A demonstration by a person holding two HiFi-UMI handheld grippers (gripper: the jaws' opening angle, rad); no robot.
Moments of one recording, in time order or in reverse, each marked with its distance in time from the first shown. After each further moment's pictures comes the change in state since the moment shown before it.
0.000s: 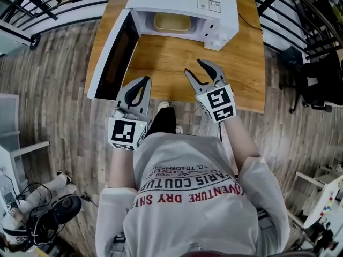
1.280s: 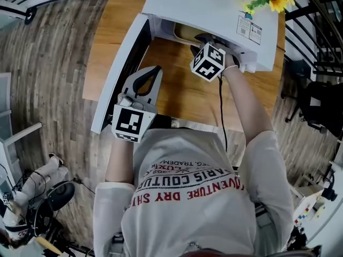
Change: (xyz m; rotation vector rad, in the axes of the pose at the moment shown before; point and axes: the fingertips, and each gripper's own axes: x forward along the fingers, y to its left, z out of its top) left arm 0.110 0.111 -0.037 -0.088 0.116 -0.029; right arm 0.253 -0.073 -0.060 -0.567 0.567 0.218
